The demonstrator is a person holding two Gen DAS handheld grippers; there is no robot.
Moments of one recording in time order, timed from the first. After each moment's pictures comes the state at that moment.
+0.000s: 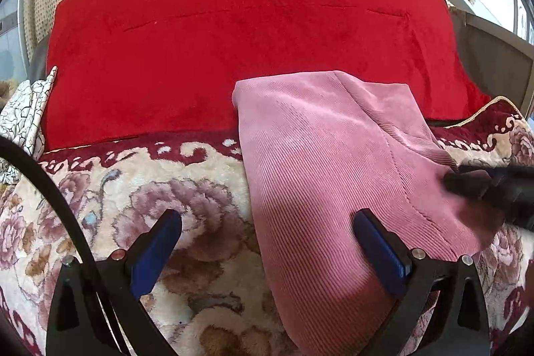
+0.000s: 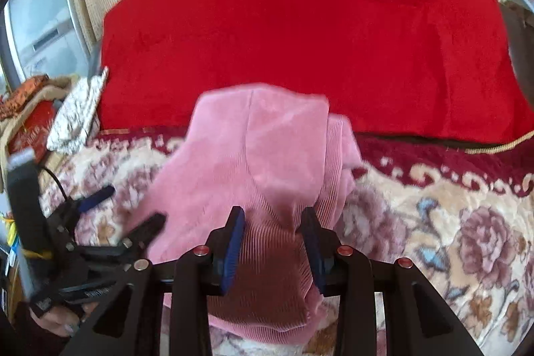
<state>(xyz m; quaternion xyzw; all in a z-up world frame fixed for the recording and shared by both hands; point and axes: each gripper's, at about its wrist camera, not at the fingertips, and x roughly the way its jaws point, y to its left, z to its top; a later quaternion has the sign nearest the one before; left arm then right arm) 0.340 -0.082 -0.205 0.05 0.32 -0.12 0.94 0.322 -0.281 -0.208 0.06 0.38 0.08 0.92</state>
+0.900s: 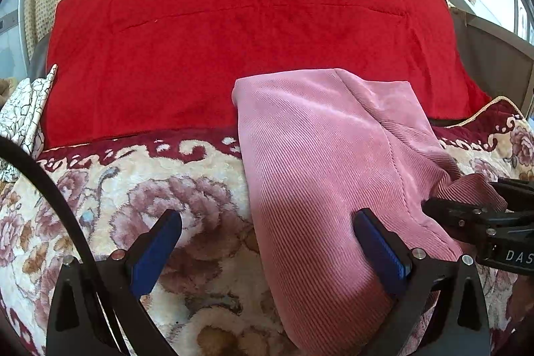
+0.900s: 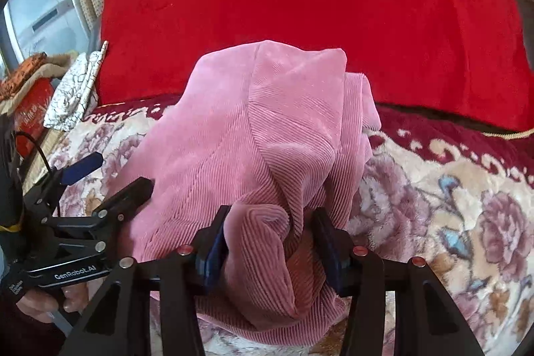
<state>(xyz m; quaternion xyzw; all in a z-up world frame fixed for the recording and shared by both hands) 0.342 -0.079 -0.205 0.05 0.32 -0.12 0.94 0.325 -0.273 -0.226 0.05 0.40 0.10 0.91</state>
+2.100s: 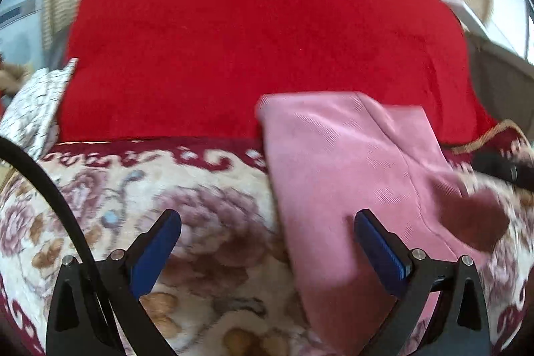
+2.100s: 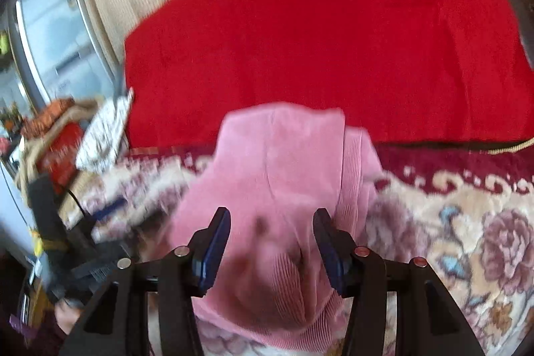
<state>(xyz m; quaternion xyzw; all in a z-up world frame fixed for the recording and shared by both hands) 0.345 -0.063 -0.196 0.03 0.32 -0.11 0.94 0.313 -0.300 -0.177 0.12 0.31 0.13 0.94</state>
